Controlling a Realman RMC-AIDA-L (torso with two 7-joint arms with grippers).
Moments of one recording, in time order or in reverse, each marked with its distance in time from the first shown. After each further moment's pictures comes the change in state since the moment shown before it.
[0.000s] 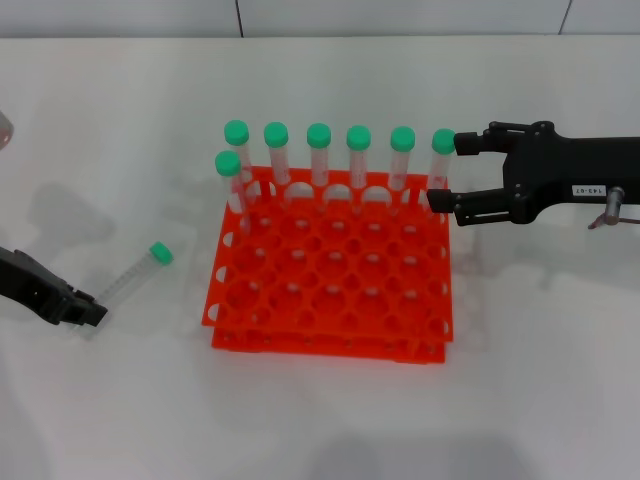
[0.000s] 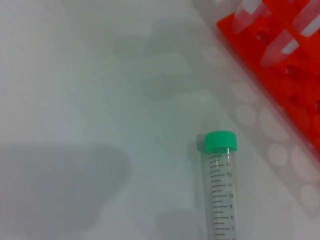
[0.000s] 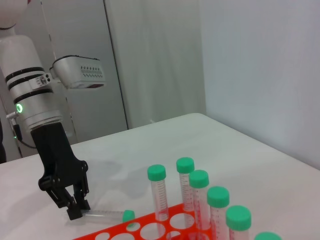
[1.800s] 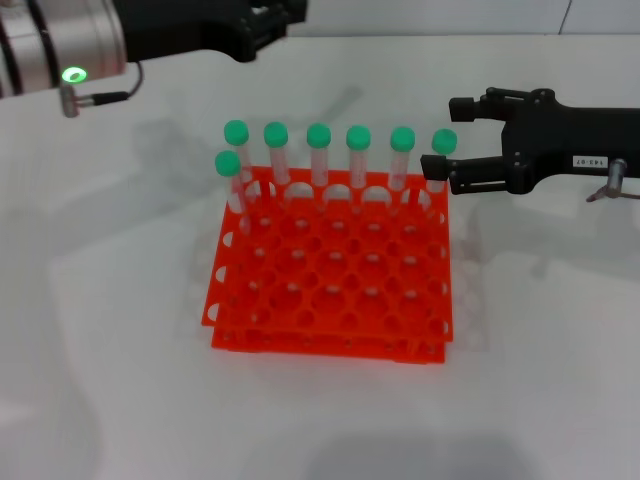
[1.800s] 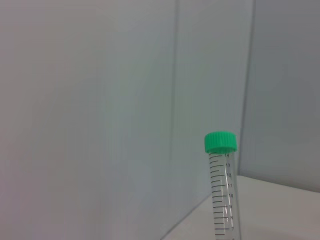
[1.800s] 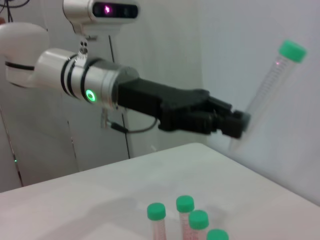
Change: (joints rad) left arm -0.149 -0.075 -0.107 -0.209 -0.831 -0.277 0.594; right arm 0.009 -0.001 0.015 -0.017 0.069 -0.009 -0.012
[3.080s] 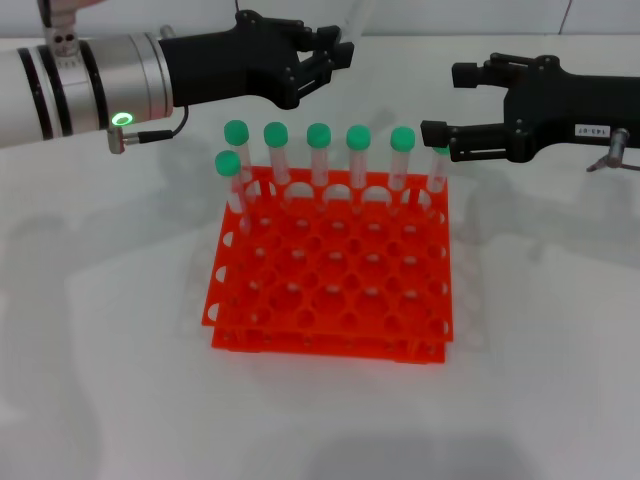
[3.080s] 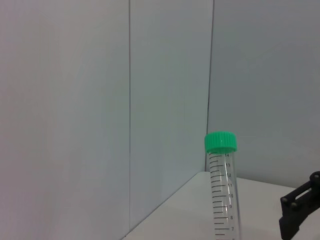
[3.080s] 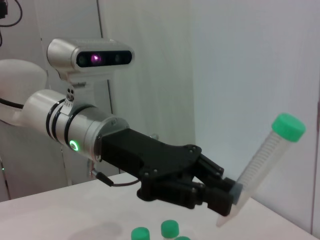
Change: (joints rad) left arm 0.006 -0.004 0.120 -0.130 -0.122 -0.025 0.129; right arm 0.020 0.001 0.025 -0.019 0.009 0.017 0.000
